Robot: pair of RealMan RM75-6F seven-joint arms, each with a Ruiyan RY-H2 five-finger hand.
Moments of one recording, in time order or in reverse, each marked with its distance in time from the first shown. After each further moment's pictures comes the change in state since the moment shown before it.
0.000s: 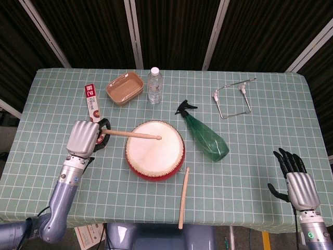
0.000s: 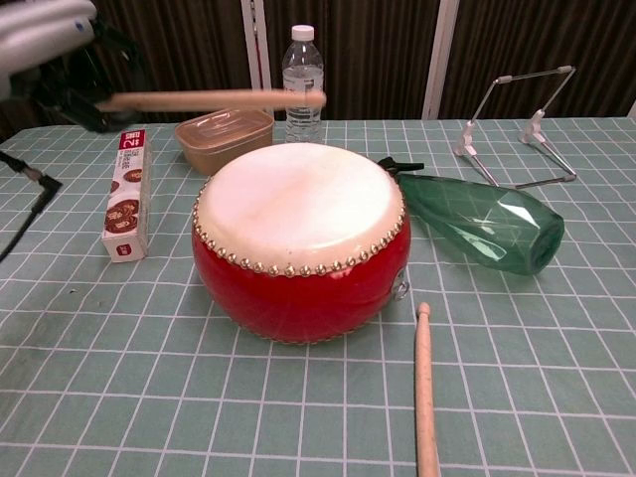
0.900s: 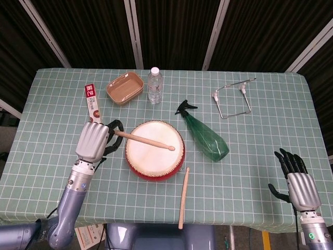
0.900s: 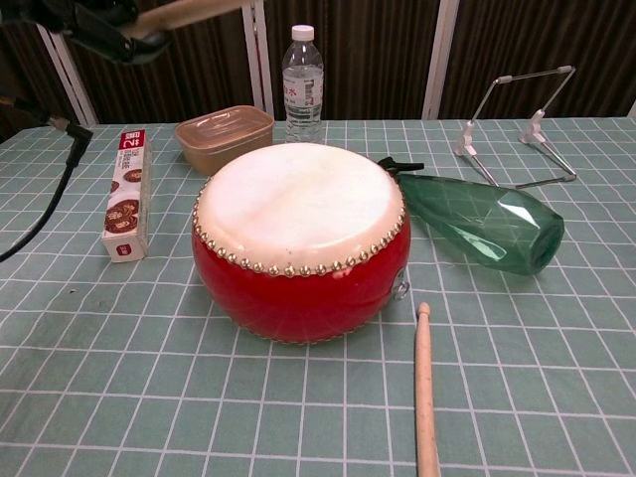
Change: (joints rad) left arm -0.013 -0.013 -0.019 -0.128 0.160 0.115 -0.097; right arm -0.003 0.002 -0.001 -0.005 -0.002 0.004 -0.002
